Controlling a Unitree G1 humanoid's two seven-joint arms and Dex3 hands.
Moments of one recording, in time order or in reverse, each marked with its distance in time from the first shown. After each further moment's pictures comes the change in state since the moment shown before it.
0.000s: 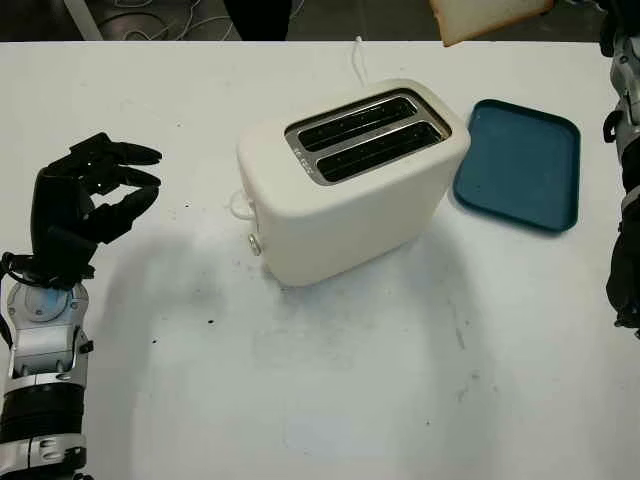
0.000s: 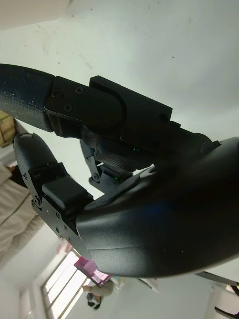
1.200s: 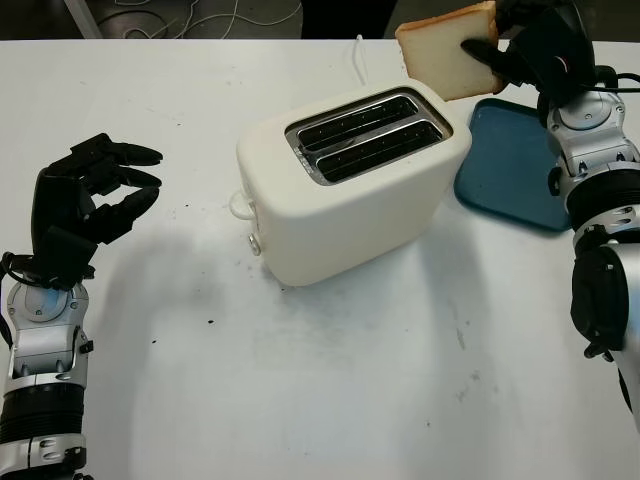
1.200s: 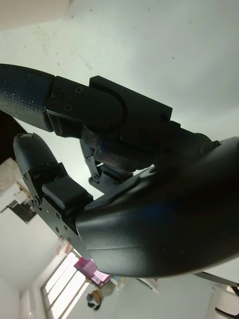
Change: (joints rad) left arm 0.000 0.000 0.000 0.000 -0.003 0.000 -0.004; right arm 0.104 0.096 0.045 0.087 -0.013 0.033 -0.070
